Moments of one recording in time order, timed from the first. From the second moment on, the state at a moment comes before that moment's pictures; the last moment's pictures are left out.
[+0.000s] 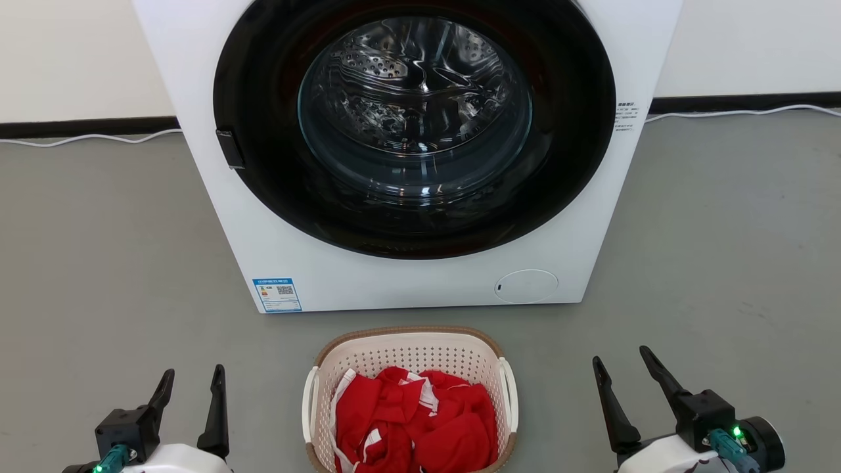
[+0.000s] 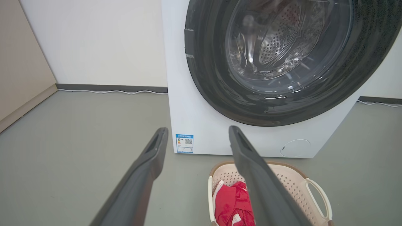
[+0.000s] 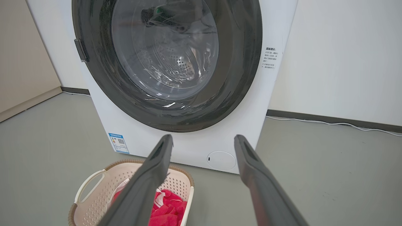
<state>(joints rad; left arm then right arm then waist) -0.03 0.09 0.14 0.38 -0.10 -0.12 -0.25 -0.05 -0.04 0.00 0.39 -0.06 0.12 -0.25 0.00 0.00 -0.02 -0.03</state>
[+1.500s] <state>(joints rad) -0.04 0.12 0.12 0.39 -0.17 -0.12 -0.25 -0.11 -0.04 -0.03 0.40 -0.03 0.12 -0.25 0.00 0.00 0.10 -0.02</state>
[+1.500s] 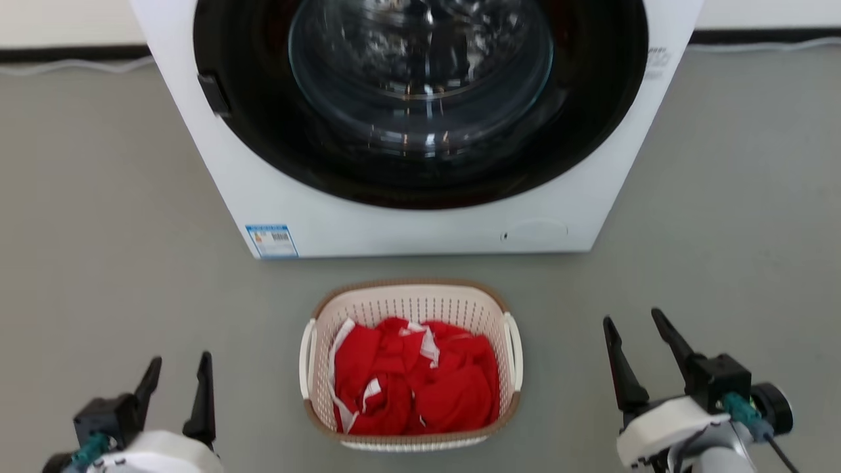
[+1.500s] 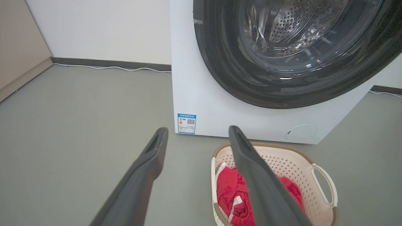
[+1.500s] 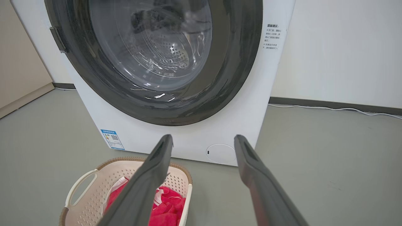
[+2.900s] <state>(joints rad) -0.52 0.27 -0.10 0.41 -0.42 -0.12 -0.26 -0.59 -0.06 0.05 0.53 0.05 0.12 -0.25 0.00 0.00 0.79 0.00</state>
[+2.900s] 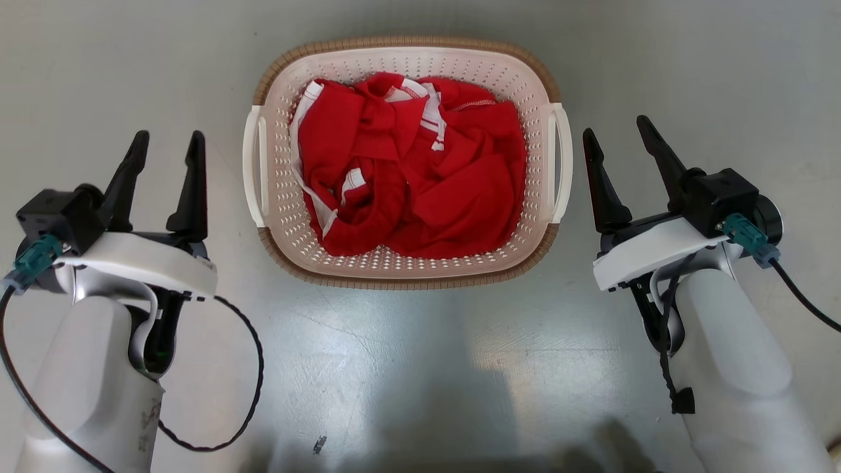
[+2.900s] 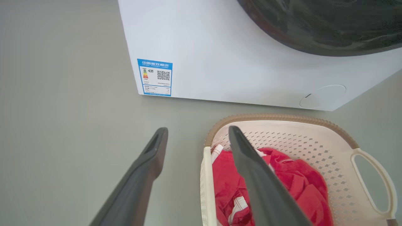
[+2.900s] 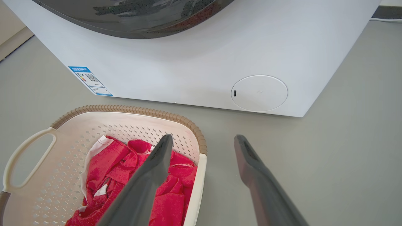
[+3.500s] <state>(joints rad) -0.58 0.31 -0.18 0.38 -0.44 -0.12 -0.26 -0.65 -0.06 0.10 0.53 0.09 0.12 -0.25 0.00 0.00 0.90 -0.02</state>
